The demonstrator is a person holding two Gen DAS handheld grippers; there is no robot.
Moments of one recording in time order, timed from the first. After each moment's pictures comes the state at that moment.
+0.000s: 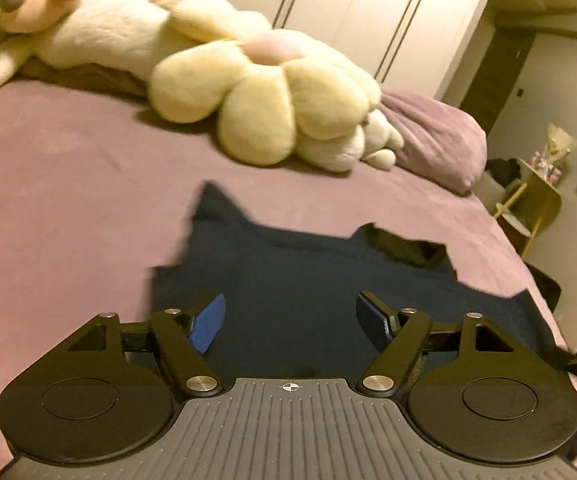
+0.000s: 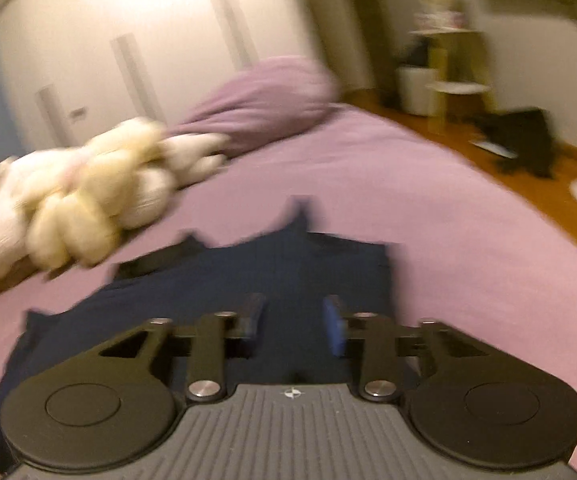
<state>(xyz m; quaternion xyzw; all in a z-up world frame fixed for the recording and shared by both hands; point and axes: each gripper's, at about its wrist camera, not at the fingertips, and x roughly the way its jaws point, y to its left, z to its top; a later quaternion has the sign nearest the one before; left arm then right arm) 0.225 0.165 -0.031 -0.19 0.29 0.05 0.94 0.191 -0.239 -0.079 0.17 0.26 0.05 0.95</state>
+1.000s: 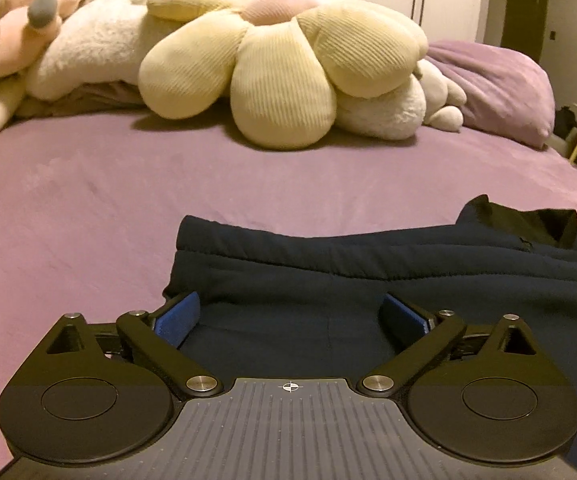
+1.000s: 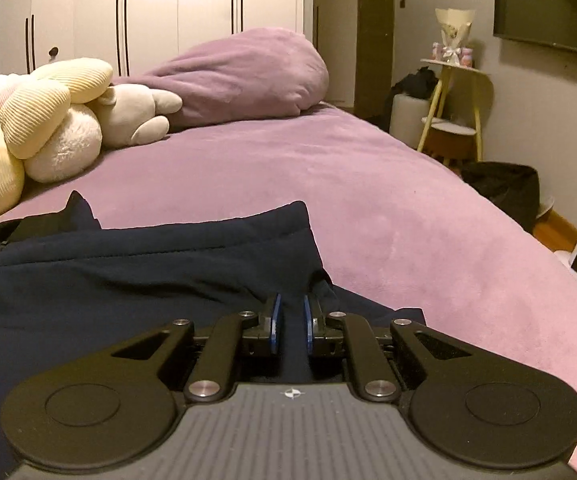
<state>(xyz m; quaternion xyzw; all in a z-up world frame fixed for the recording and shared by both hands) 0.338 0.173 -0.116 -0.08 0.32 0.13 0.94 0.327 -0.234 -0.160 0.04 0.26 -0.04 0.96</state>
